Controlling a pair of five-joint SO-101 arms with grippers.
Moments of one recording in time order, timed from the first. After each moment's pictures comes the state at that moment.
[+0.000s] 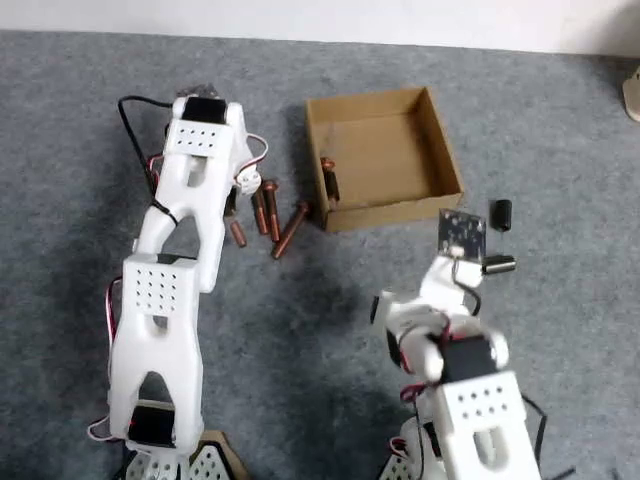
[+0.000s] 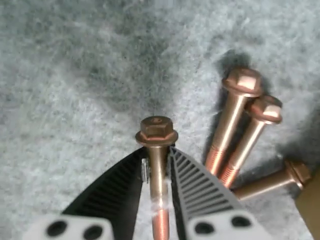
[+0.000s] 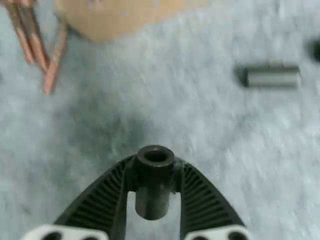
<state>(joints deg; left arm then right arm) 1.0 52.0 -53.9 99.7 36.2 -16.4 -69.9 70.6 58.9 -19.6</state>
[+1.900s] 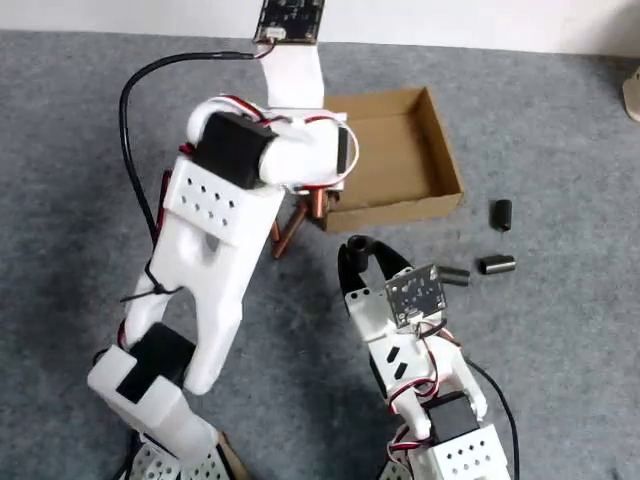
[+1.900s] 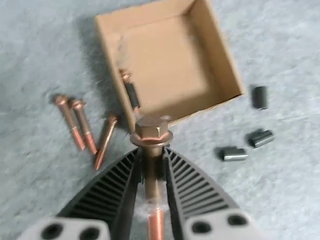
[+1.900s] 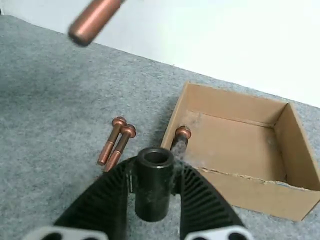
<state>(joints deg) 24.7 6.6 -44.5 97.0 27.2 -23.7 -101.2 96.0 24.1 8.6</state>
